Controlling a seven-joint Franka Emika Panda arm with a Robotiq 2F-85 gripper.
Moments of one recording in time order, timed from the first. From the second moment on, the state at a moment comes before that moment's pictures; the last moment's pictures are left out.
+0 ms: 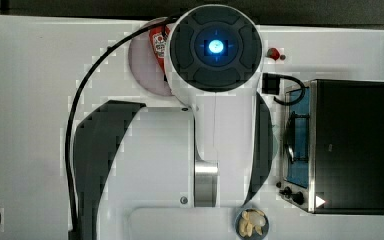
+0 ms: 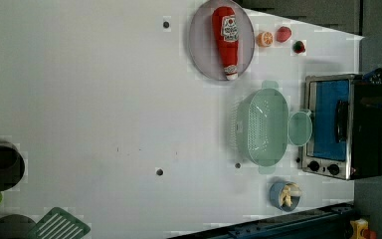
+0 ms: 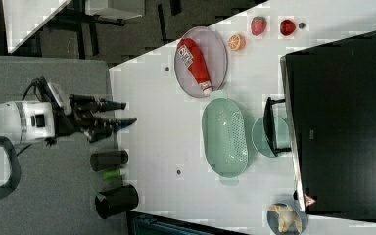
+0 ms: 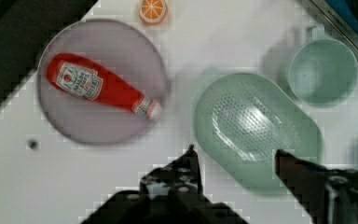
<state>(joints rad) 0.02 -0.02 -0.01 -1.78 -0.01 0.18 0.07</state>
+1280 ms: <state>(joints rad) -0.01 -0.03 -0.04 -2.36 0.00 0.61 0.46</state>
